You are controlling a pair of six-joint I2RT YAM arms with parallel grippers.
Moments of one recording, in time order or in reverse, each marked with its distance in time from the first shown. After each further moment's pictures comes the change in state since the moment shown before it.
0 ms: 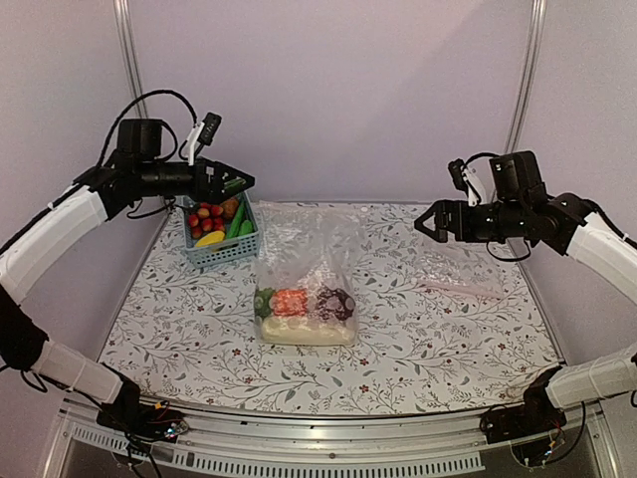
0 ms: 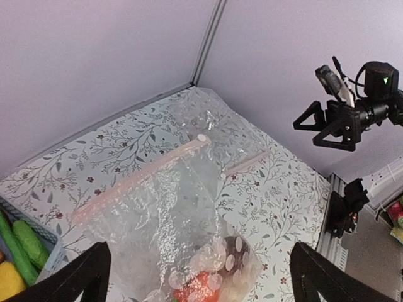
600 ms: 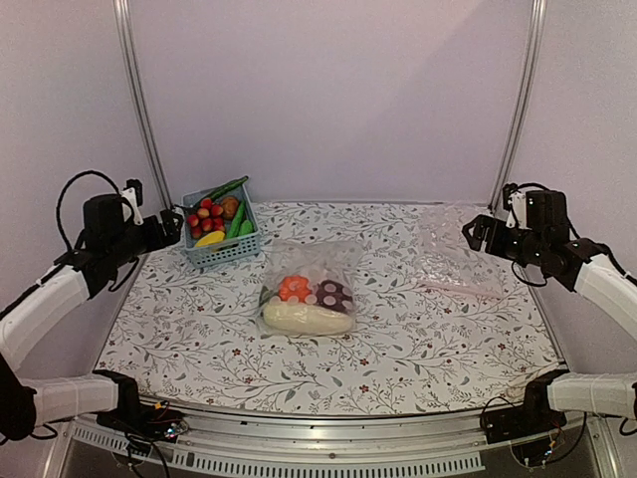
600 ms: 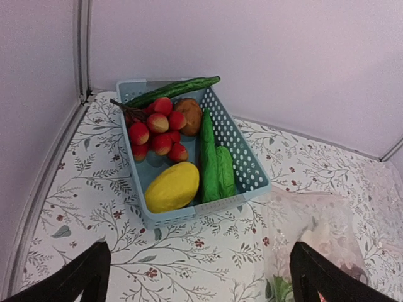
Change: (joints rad) left arm 0.266 -0.369 -0.595 0.259 -0.637 -0.254; right arm -0.278 -0.157 -0.329 0.249 0.149 0.037
